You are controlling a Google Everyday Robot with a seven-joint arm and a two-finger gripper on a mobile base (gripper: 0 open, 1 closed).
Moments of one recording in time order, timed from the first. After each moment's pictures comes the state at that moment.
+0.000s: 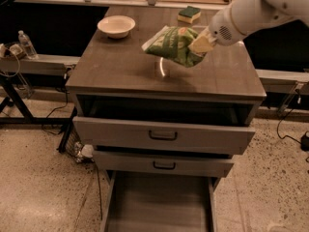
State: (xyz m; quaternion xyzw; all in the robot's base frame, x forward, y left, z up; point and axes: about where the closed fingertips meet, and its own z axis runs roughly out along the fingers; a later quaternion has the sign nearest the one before) arm 0.670 -0.128 0.925 -0.45 0.80 0.11 0.38
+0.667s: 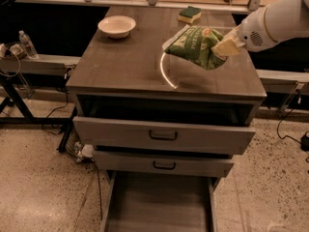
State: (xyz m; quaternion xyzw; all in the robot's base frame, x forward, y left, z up) arm 0.645 -0.191 0.932 -0.43 0.80 0.10 0.40
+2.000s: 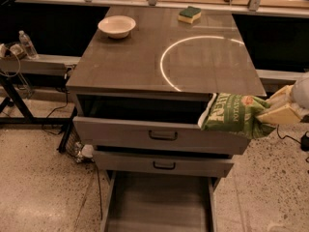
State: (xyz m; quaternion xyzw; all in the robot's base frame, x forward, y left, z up) arm 0.468 -0.273 0.859 -0.51 0.80 0.15 0.28
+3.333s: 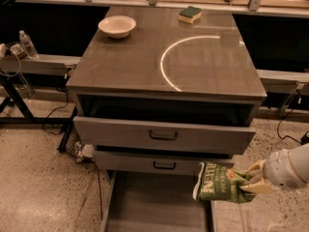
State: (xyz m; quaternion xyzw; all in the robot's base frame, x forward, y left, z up) arm 0.395 -0.274 0.644 -0.55 0.78 0.21 0.22
